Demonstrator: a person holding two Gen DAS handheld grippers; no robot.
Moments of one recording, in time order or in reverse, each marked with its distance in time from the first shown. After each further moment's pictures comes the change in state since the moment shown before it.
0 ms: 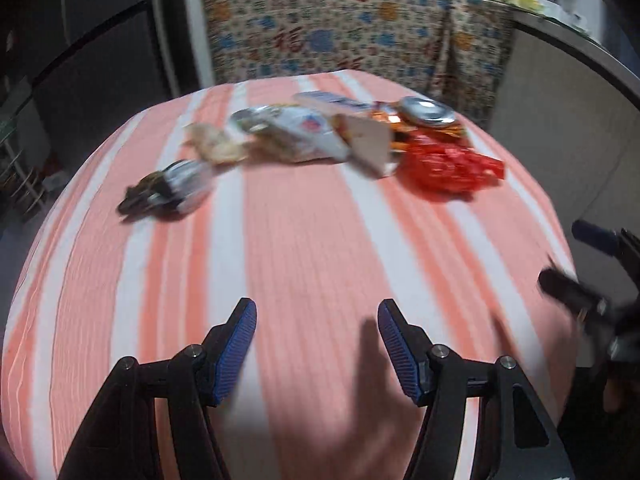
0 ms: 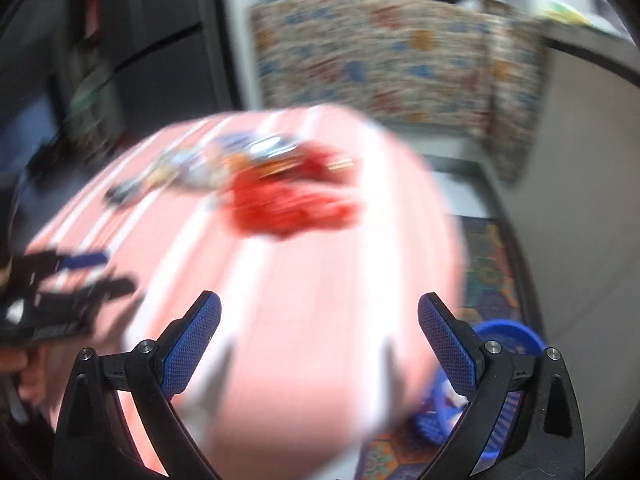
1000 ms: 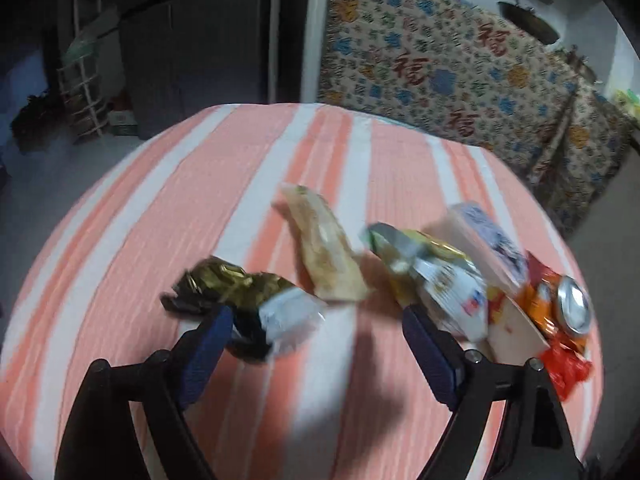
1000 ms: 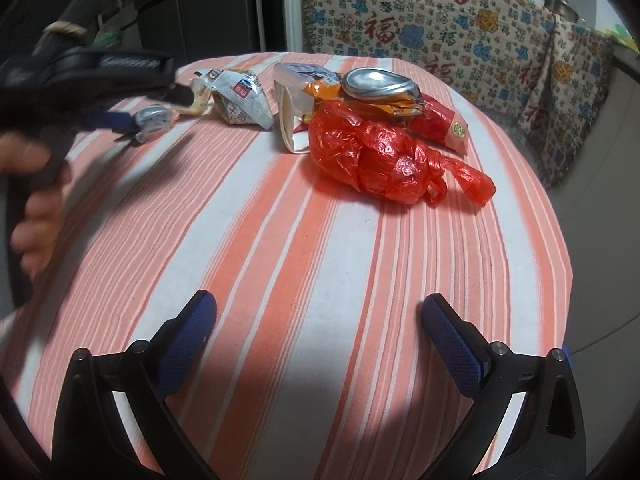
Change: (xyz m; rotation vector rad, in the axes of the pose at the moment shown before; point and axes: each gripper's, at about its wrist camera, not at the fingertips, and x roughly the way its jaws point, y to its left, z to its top) left arm 0.056 0.073 0.104 -0.352 -0.026 0.192; right arm 0.057 0.043 -0.005 -0.050 0.113 0.027
